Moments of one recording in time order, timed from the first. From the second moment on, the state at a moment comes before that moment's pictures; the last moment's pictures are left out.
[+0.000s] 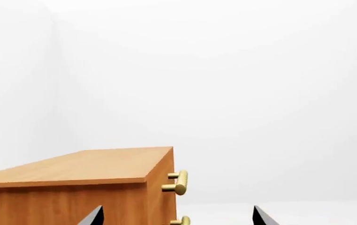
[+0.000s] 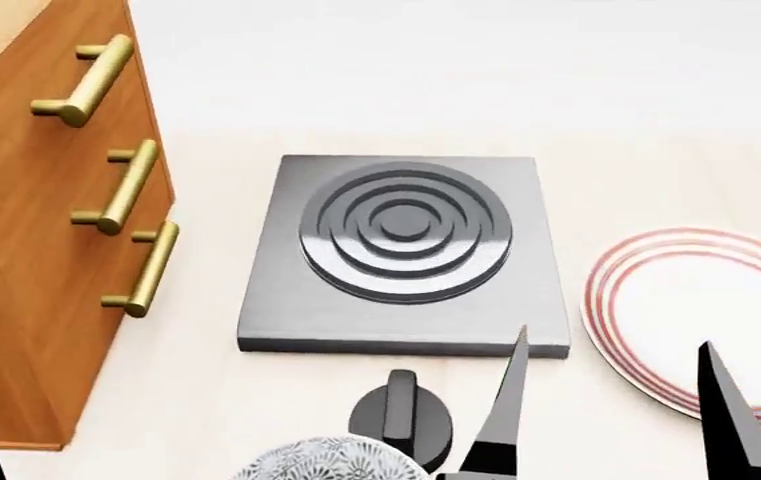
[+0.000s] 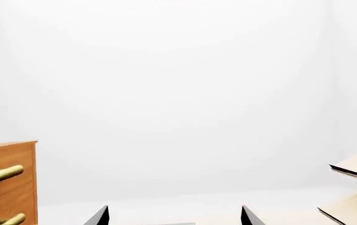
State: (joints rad) left arm -0.36 -1.01 0.70 1.02 -0.65 -0.23 -1.19; right arm -0.04 0.18 -0.02 -1.01 0.23 0.57 0.28
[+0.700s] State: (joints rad) left arm -0.59 -0.28 0.65 0.90 0.31 -0.91 -0.20; right arm -0.06 0.21 0.03 -1.01 0.35 0.52 0.31
